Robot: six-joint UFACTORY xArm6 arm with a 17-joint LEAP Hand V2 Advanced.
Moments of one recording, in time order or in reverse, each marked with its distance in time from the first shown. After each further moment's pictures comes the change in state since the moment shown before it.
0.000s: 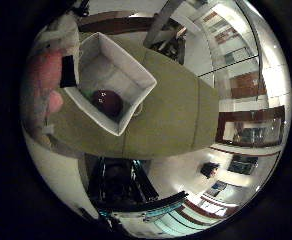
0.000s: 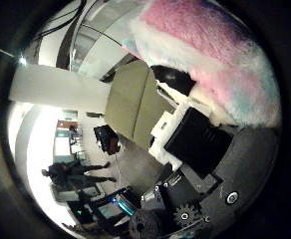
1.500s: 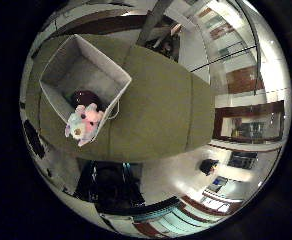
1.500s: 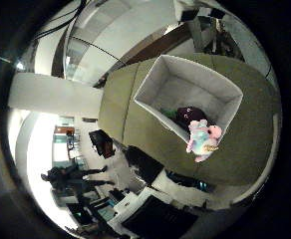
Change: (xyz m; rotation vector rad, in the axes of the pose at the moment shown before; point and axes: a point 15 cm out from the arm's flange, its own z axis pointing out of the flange) arm 0.070 -0.005 0.001 -0.010 0.037 0.037
